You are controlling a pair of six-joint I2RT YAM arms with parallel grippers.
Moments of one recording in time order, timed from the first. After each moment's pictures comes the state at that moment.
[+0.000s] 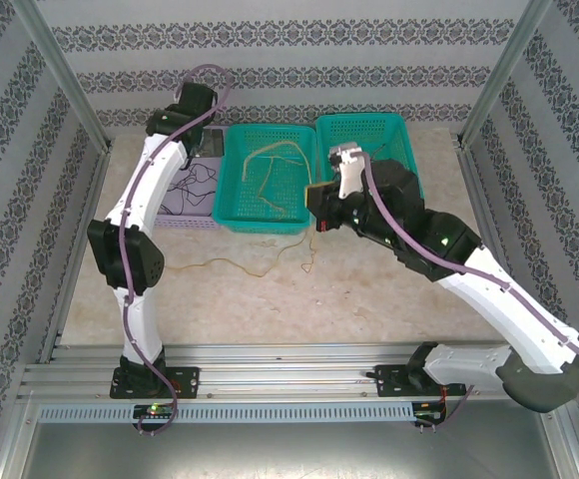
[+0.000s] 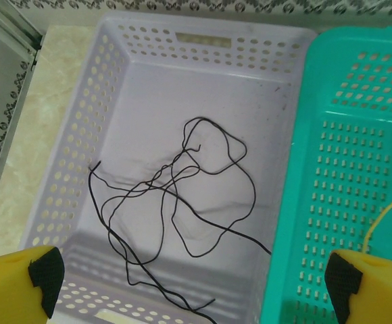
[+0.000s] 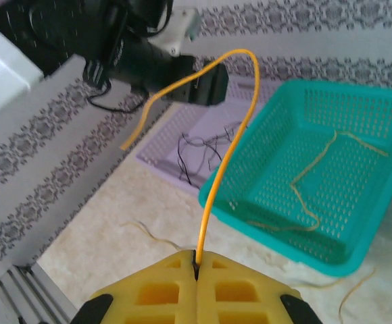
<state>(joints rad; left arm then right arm) -0.20 2.00 2.17 -1.10 -0.37 -0.28 0.82 1.20 1.53 -0.69 0.03 0.41</state>
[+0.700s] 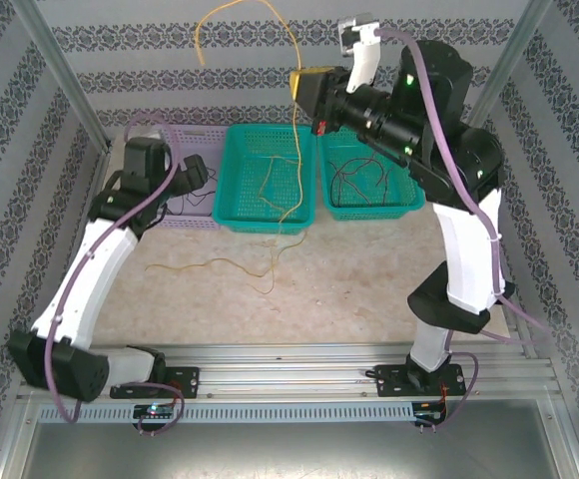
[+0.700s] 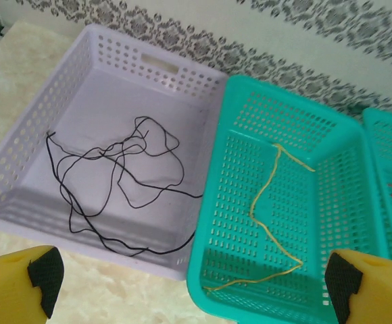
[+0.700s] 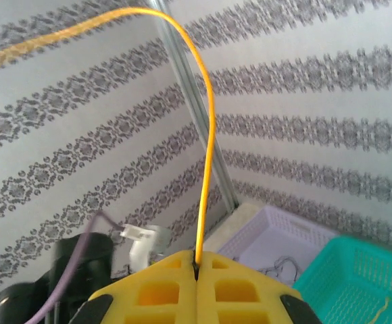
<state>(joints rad) -0.18 1.19 1.26 -0.62 -0.15 -0.46 0.60 1.83 2.80 -1.05 -0.26 0.39</state>
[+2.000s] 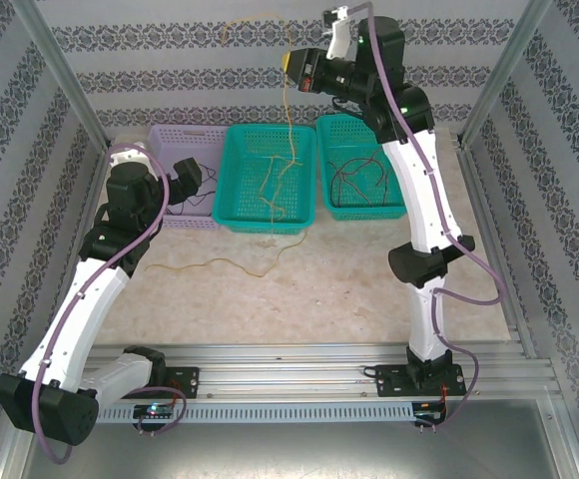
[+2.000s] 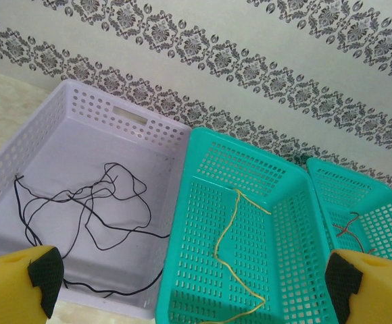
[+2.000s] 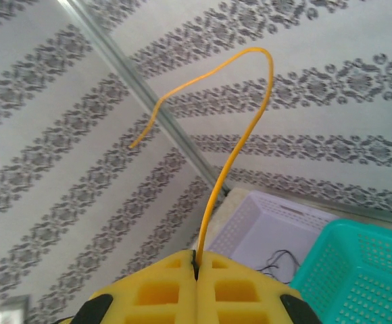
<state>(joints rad) -0.18 1.06 1.10 -0.38 -0.13 -0.48 0.42 2.17 2.85 -0.83 -0.43 0.51</state>
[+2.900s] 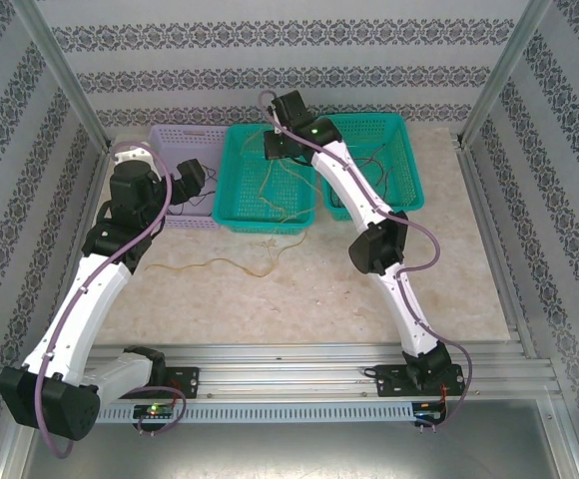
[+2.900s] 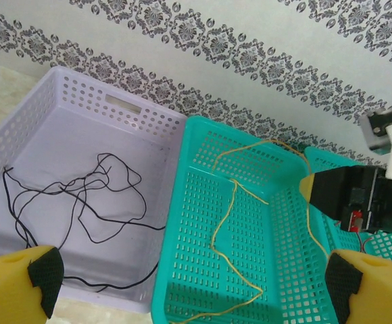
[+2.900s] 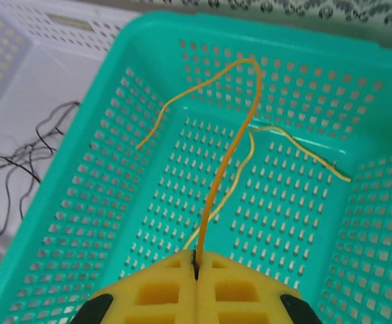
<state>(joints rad) -0.17 1.09 1.10 -0.38 -0.09 -0.48 0.53 2.56 2.79 -1.04 -0.02 0.30</state>
